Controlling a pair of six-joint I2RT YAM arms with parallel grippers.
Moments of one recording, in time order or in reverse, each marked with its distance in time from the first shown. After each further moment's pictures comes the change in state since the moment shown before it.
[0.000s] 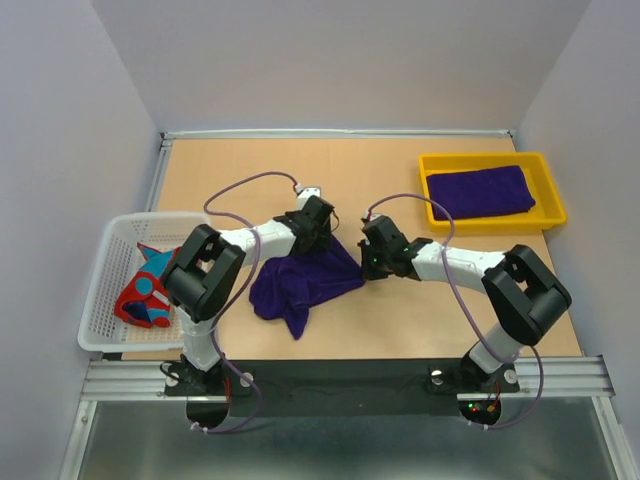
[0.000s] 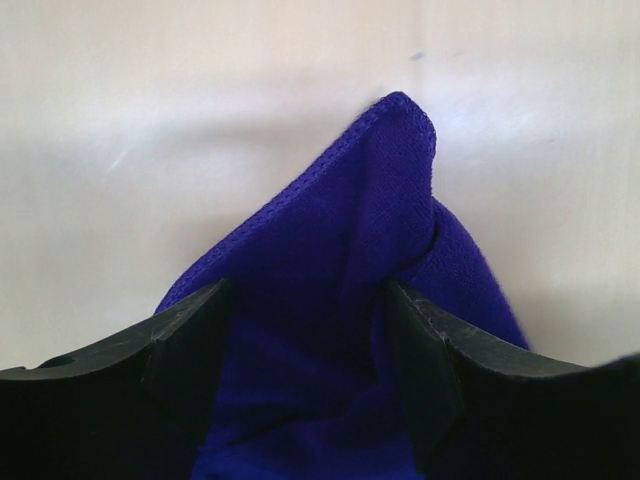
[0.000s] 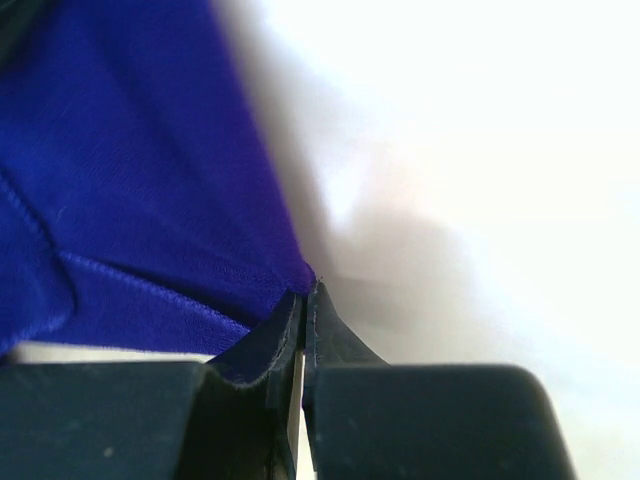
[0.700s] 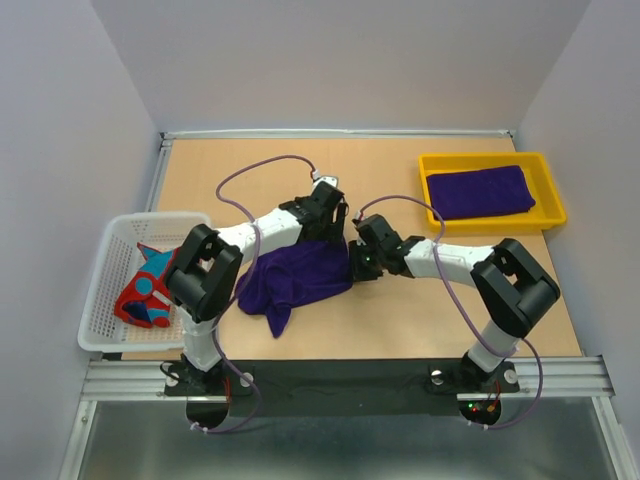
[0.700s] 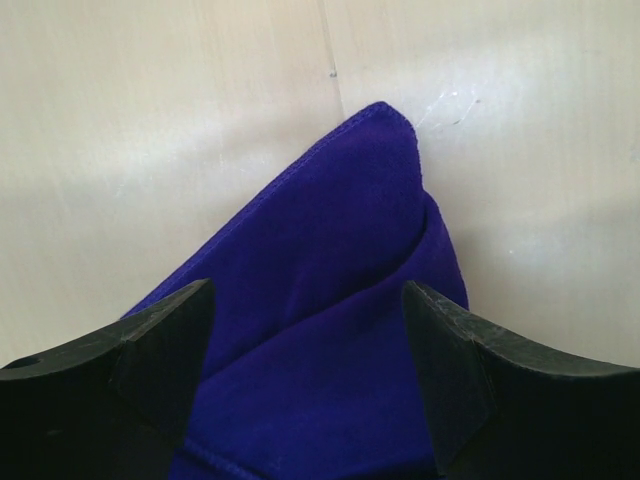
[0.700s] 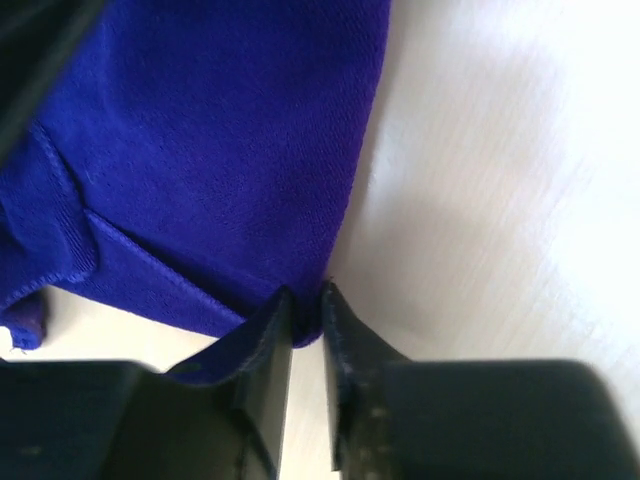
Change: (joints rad) left arm -0.025 -0.056 0.128 -0.151 0.050 0.127; right arm 0.011 0.064 0.046 0.032 -0.177 0.059
